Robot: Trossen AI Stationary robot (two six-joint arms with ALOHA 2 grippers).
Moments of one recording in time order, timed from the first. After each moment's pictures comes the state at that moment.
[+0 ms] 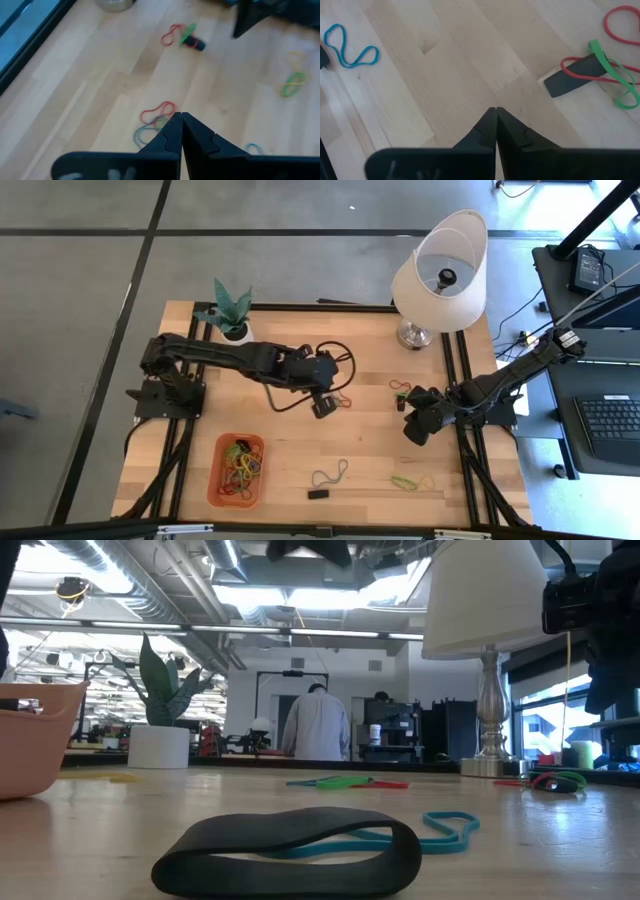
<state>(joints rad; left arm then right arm) -0.12 1.76 1.77 -0.91 -0.30 -0.46 0.50 0.98 0.58 -0.71 0.25 1.12</state>
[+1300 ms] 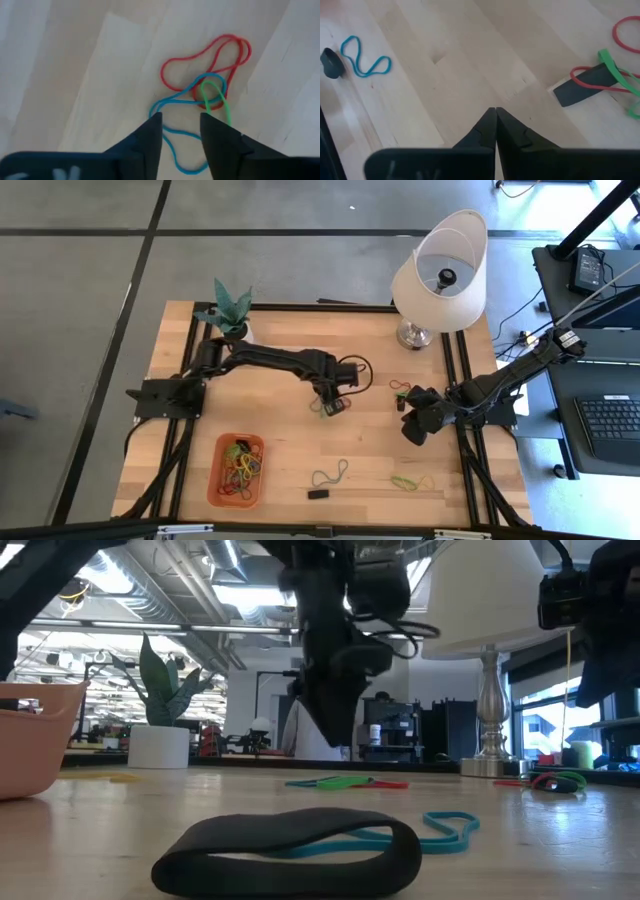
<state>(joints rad) 0.05 2.17 1.77 -0.95 -0.09 -0.38 0.50 0.98 0.58 -0.66 0.27 1.12</state>
